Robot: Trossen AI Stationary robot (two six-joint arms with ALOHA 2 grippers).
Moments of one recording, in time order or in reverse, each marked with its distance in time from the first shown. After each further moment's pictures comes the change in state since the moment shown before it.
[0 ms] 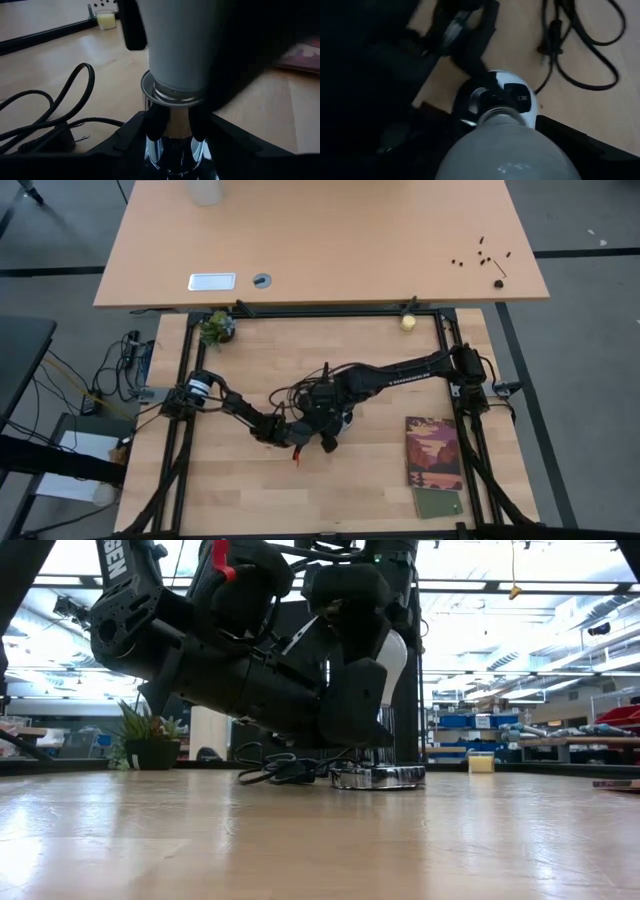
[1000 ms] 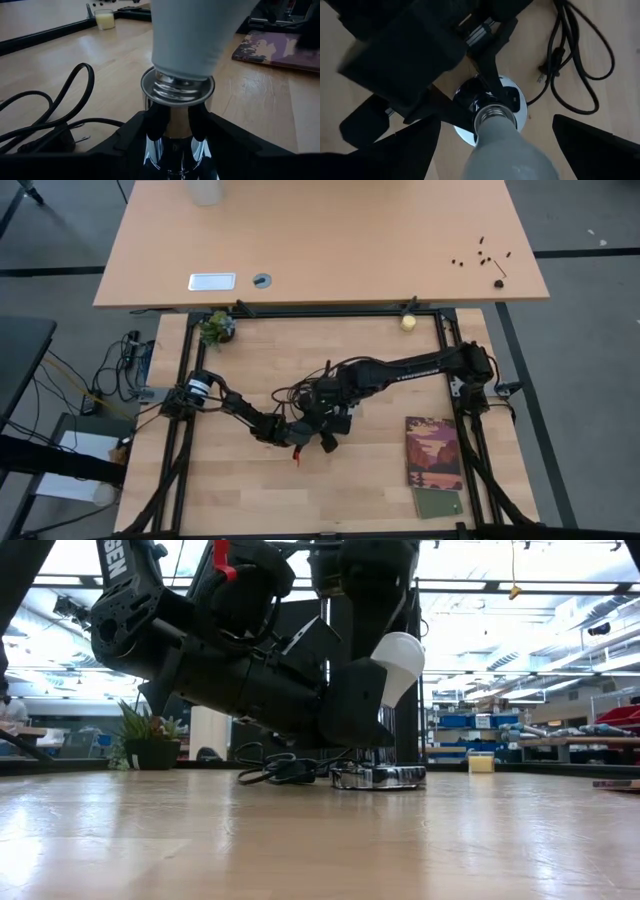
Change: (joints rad) left arm -0.001 0.000 0.000 -0.006 0.011 0.000; right arm -0.013 -0.063 0.000 -0.004 -0.015 -0.277
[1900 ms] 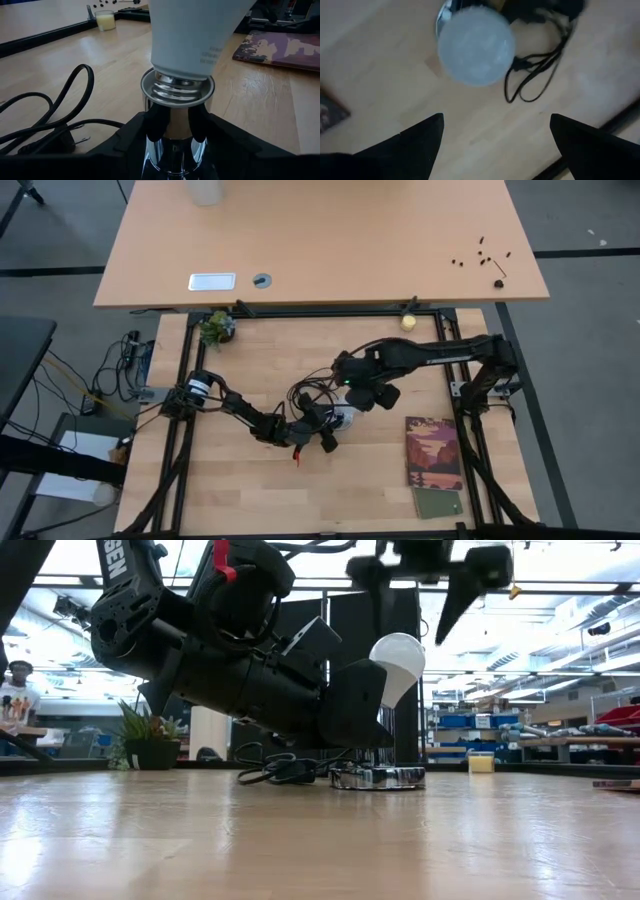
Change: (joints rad) left arm 0.000 0.000 0.000 -0.002 -0.003 0.006; right arm -0.042 -0.204 -0.051 -0.176 0.068 -1.243
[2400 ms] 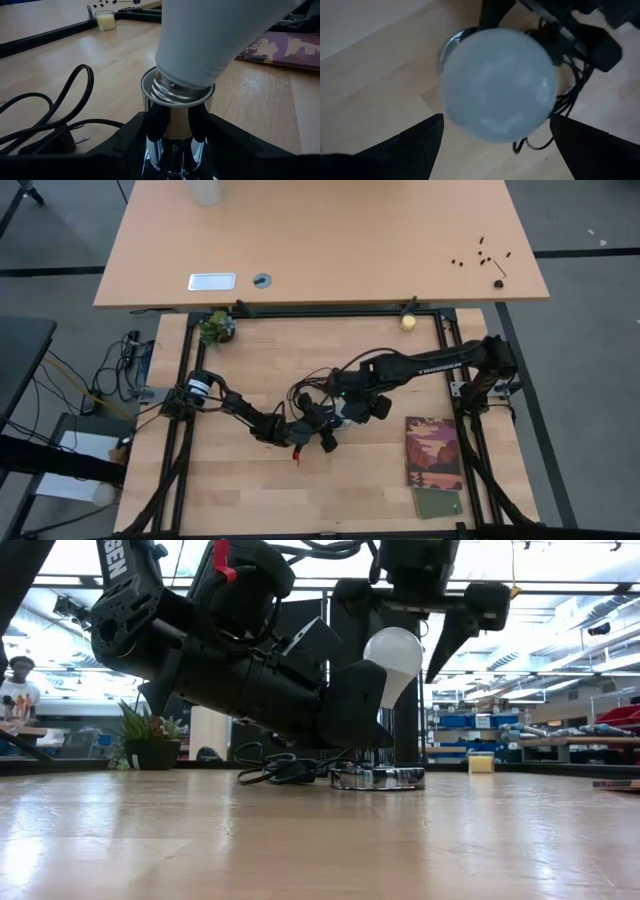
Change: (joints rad) left arm 0.002 0.000 0.000 -0.004 0.000 0.001; right arm 0.020 0.011 -0.199 0.280 -0.083 -0.082
